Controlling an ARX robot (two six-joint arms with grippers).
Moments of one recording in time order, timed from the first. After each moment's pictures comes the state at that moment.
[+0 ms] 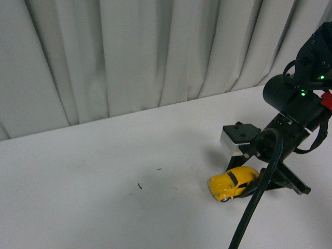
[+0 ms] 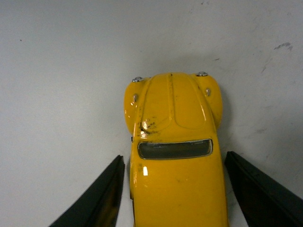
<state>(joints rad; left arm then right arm) 0.00 0.00 0.01 0.00 0.00 0.00 -0.33 2.19 1.18 -0.69 -0.58 -1.73</state>
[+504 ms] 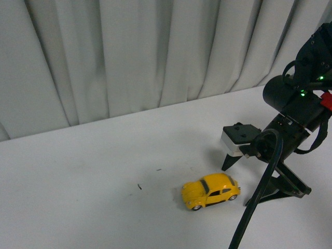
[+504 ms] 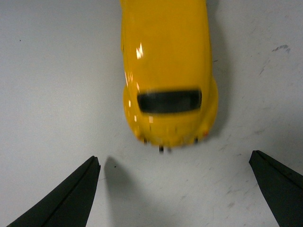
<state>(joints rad) 0.00 0.00 0.01 0.00 0.00 0.00 -0.33 2.20 1.19 -0.70 -0.58 -1.74</state>
